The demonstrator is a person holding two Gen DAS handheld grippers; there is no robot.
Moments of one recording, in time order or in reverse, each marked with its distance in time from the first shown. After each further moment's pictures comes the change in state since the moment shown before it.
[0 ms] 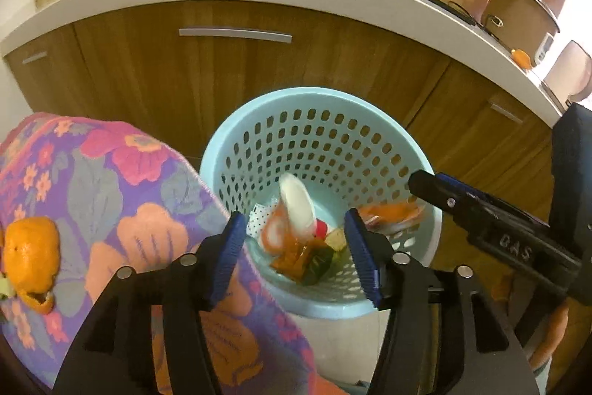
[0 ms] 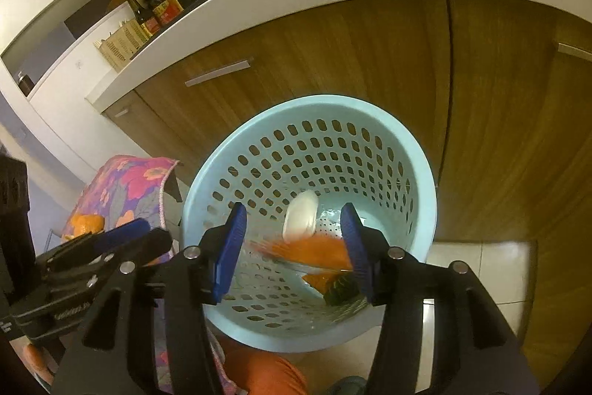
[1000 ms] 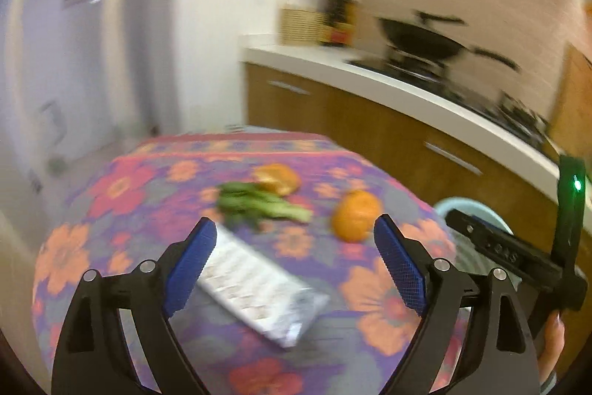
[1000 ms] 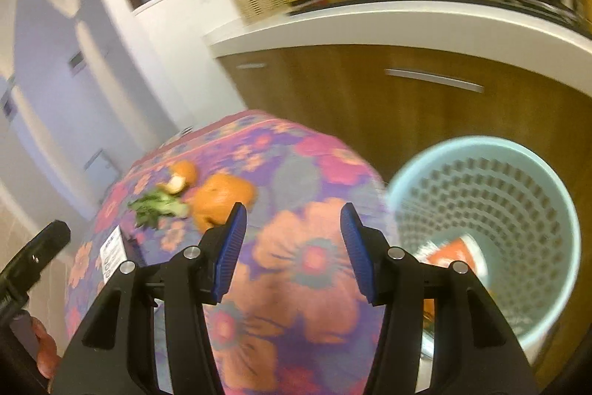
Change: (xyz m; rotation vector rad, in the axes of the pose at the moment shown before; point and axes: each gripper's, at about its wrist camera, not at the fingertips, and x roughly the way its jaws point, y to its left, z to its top) left arm -0.221 0.109 -0.122 -0.464 -0.425 0.556; right arm 0.012 0.199 -0.035 -0.388 0.018 0.274
